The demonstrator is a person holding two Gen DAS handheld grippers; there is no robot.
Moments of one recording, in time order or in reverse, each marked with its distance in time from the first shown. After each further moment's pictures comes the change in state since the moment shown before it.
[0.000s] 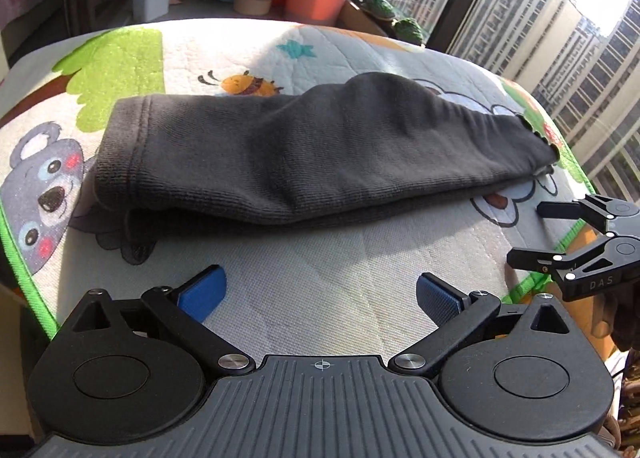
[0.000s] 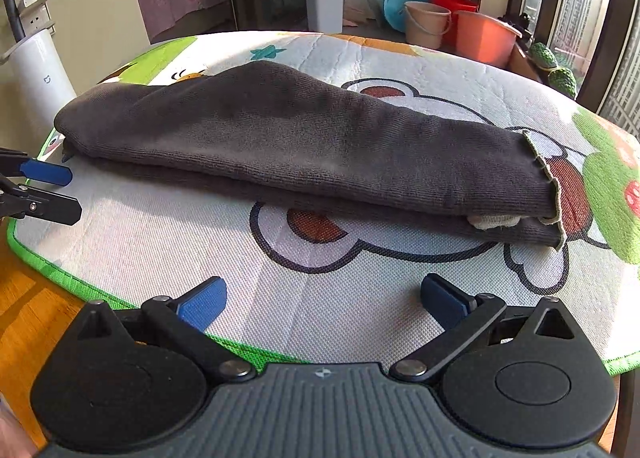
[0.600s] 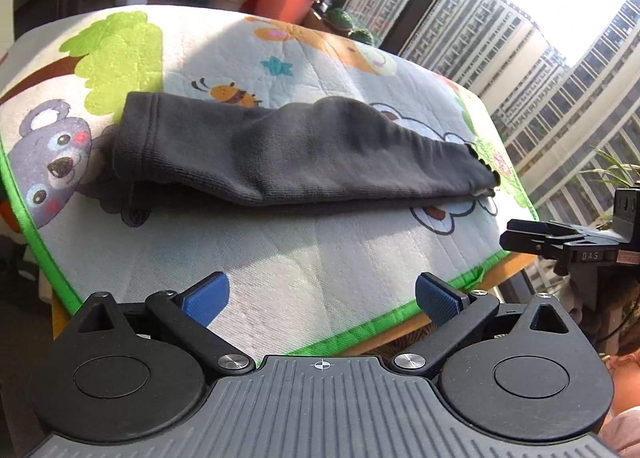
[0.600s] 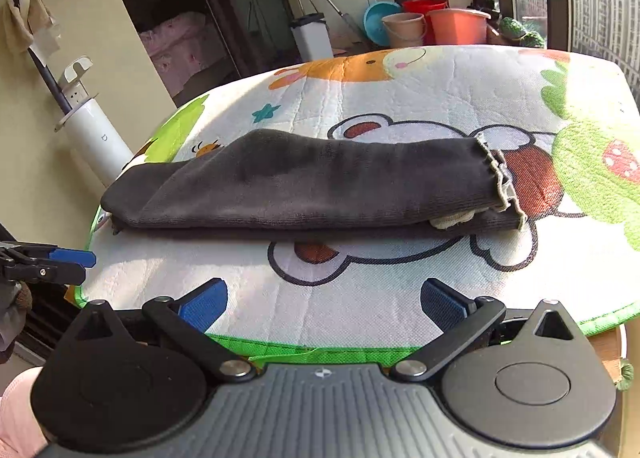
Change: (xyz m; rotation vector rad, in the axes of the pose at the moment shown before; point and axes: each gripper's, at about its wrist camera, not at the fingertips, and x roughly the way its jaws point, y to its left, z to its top) left arm -0.064 0.007 -0.009 -0.029 -0.120 -0.080; right arm -0.098 -0.054 -0.016 0.222 -0.156 0.049
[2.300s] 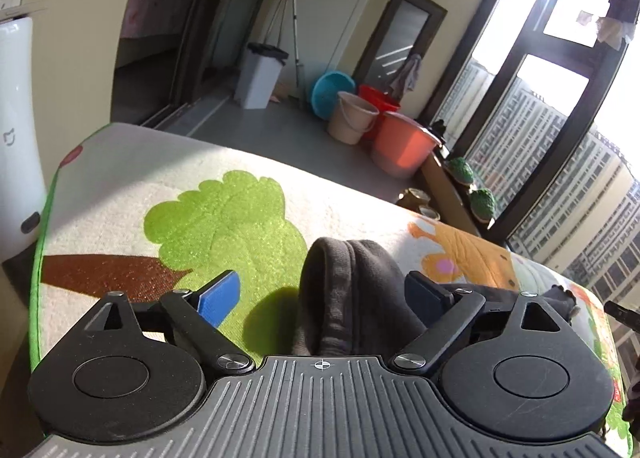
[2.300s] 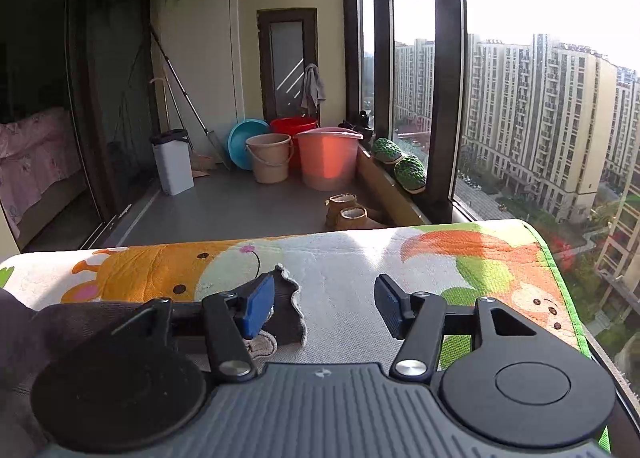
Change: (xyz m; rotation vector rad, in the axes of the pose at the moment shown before) left arm 0.068 0.098 0.091 -0.280 -0.303 0.186; right arm 0.147 -0.078 0.159 0.054 -0.309 -0.406
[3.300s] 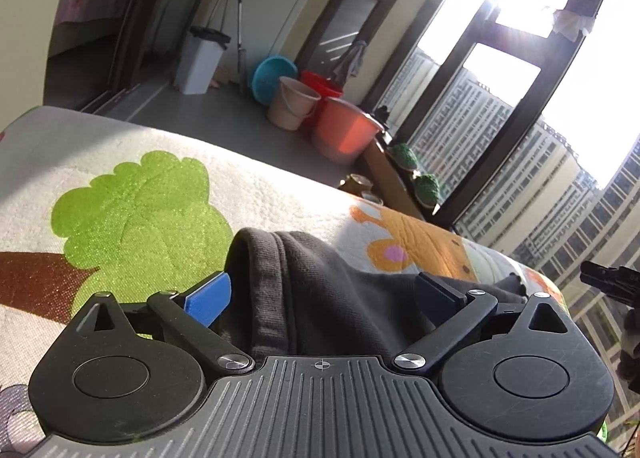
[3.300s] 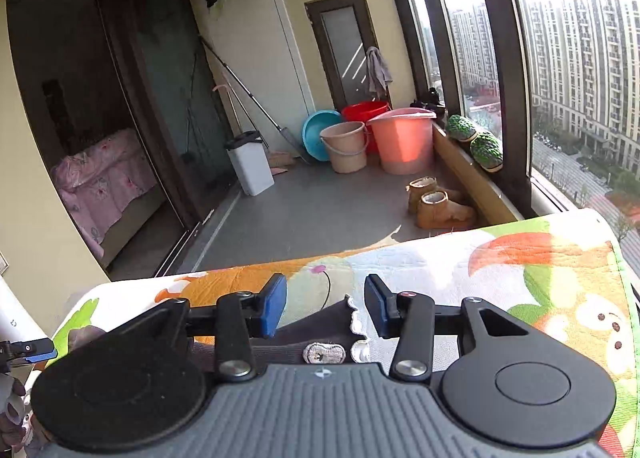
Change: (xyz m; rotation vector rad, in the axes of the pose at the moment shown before) left arm 0.037 -0.008 0.000 0.011 0.024 -0.174; right arm 0.005 -0.035 0.043 0.133 0.081 0.283
